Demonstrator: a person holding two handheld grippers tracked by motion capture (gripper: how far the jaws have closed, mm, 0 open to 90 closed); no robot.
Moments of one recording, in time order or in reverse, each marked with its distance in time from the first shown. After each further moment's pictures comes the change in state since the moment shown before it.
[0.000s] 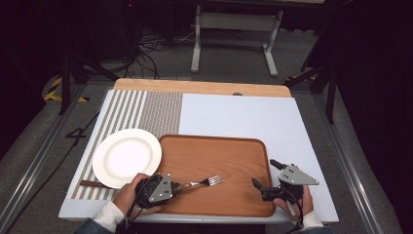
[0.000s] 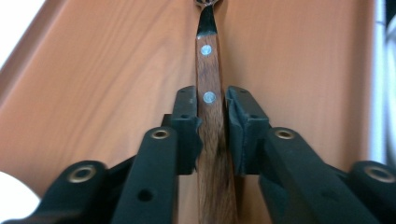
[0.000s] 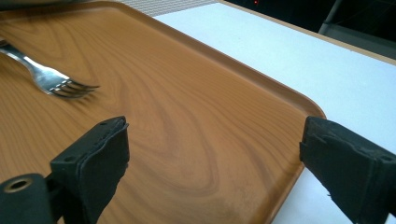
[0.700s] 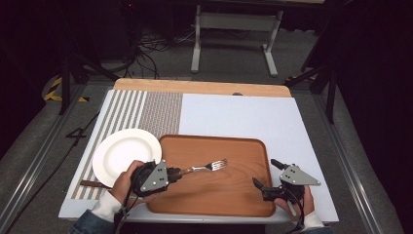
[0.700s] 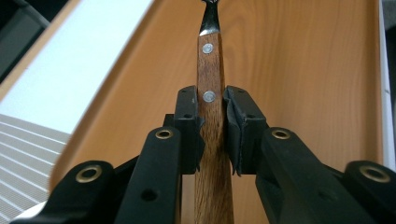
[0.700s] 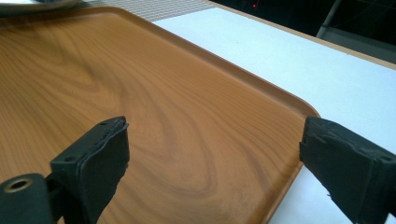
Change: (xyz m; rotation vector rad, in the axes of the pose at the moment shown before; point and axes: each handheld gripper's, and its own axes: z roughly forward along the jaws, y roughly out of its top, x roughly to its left) left arm 0.019 0.027 -0.023 -0.078 0.105 0.059; right arm -0.001 0.001 -0.003 -0.013 -0.003 0.004
